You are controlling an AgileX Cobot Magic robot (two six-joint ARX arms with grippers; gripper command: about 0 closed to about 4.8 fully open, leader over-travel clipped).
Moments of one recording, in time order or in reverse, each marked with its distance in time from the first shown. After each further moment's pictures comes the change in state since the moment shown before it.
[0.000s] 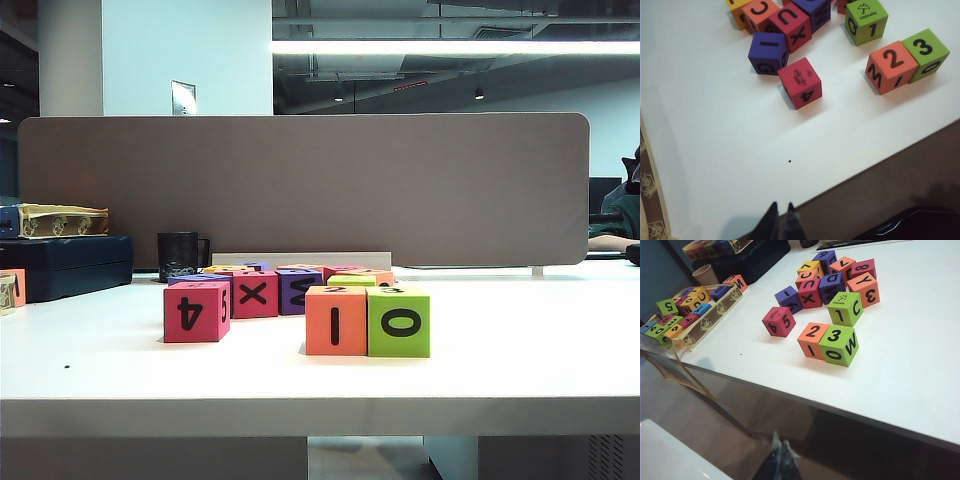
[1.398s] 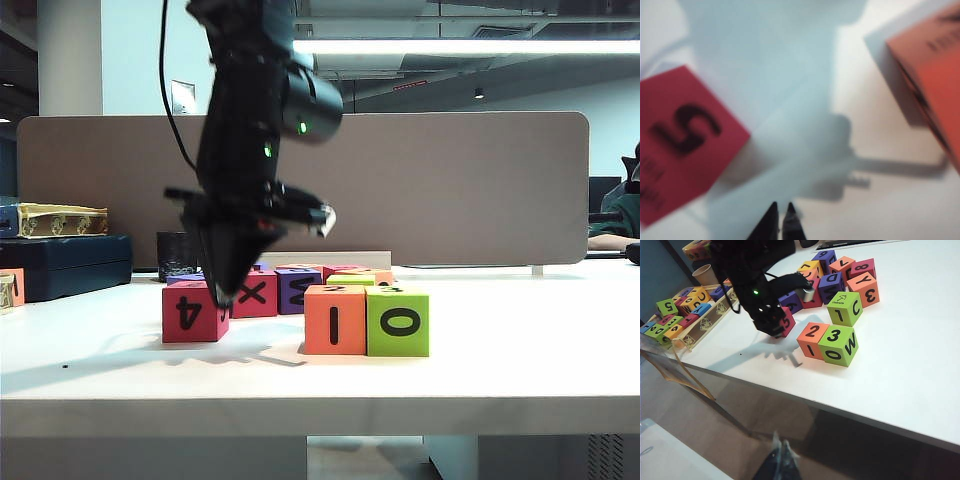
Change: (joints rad) left arm 0.005 1.311 0.735 -0.249 0.045 0.016; right arm 0.000 0.000 0.000 0.000 0.000 0.000
